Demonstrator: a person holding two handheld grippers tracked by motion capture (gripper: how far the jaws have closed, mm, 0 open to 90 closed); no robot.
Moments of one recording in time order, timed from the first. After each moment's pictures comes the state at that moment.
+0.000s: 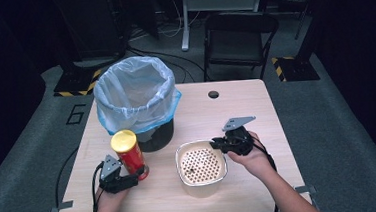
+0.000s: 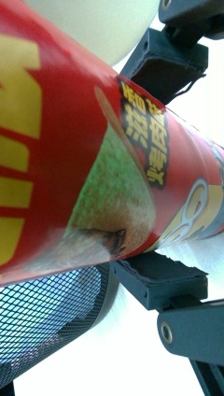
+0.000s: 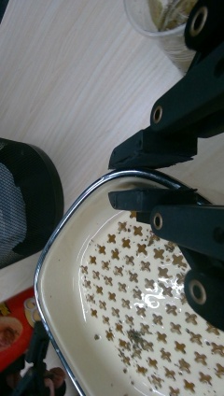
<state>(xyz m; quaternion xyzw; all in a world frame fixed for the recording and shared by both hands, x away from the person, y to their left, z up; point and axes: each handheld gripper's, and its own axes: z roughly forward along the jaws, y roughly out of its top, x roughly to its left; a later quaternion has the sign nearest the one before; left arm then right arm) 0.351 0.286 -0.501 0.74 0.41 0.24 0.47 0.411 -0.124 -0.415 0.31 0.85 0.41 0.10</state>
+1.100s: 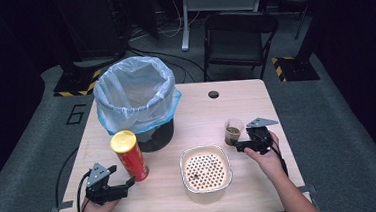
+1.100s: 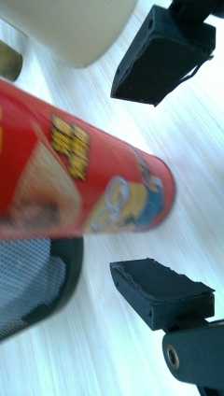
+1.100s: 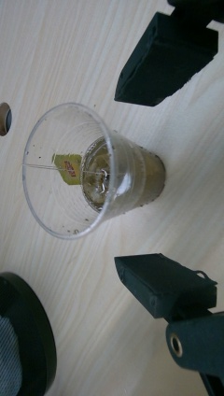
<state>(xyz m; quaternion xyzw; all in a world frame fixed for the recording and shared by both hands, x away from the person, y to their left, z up) 0.319 0.313 -0.488 0.75 0.44 0.20 0.45 0.444 -0.190 -0.470 0.45 0.78 0.40 0.19</state>
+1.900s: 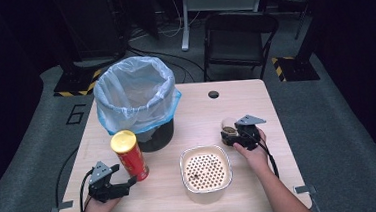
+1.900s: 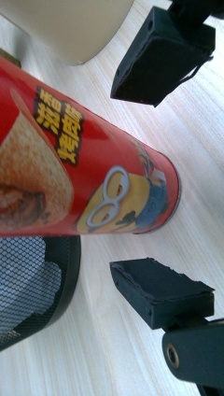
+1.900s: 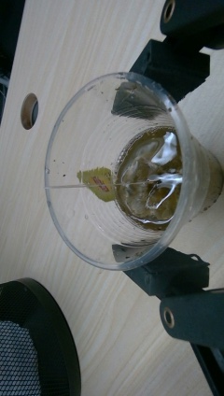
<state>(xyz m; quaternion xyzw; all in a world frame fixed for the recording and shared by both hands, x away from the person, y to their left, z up) 0.331 0.309 -0.497 0.76 0.43 0.19 0.46 0.468 -0.165 -0.488 0.43 0.76 0.43 0.23</state>
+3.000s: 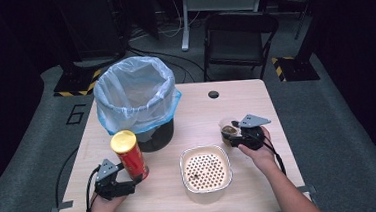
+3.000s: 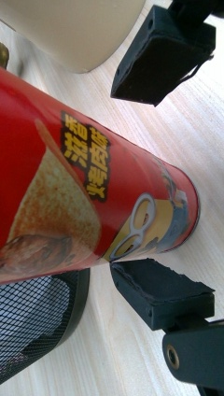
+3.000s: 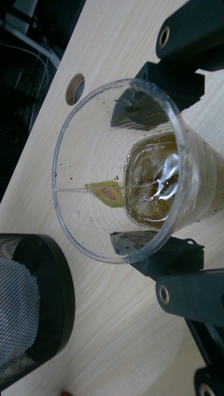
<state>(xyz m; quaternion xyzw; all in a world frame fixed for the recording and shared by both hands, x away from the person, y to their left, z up) 0.337 0.295 -0.495 0.76 0.42 0.19 0.46 0.453 -0.173 -0.461 0.32 0.80 0.46 0.23</state>
